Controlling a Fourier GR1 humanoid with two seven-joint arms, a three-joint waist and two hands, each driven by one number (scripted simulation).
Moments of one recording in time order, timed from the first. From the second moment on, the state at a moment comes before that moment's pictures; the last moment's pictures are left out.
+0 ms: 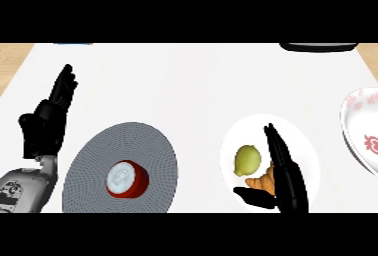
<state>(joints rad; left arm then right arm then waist) -0.23 0.39 -0.11 -1.57 0.00 0.28 0.16 0.15 0.00 0.23 -1.61 0.79 -0.34 0.00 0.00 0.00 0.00</state>
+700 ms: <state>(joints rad) -0.20 0.30 -0.07 -1.62 -0.10 0.24 0.19 -0.03 -0.02 0.21 -1.44 0.84 -0.39 -0.01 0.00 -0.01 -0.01</state>
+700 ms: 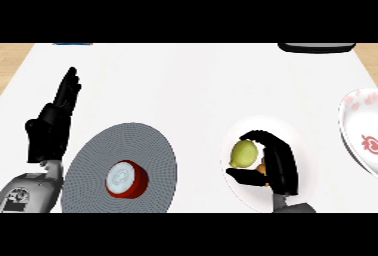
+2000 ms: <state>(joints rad) -0.18 0.30 0.01 -1.61 -0.10 0.18 0.17 0.52 -0.23 0.81 -2.09 1.04 -0.09 0.15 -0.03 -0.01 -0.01</state>
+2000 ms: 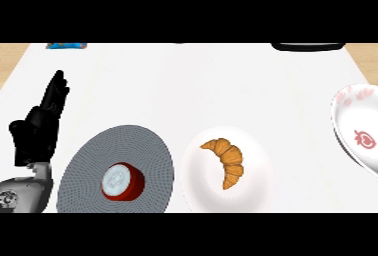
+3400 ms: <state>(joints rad) -0.21 0.27 -0.01 -1.62 -0.12 0.17 0.19 0.33 -0.25 0.10 -2.28 0.79 -0.19 0.29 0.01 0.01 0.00</state>
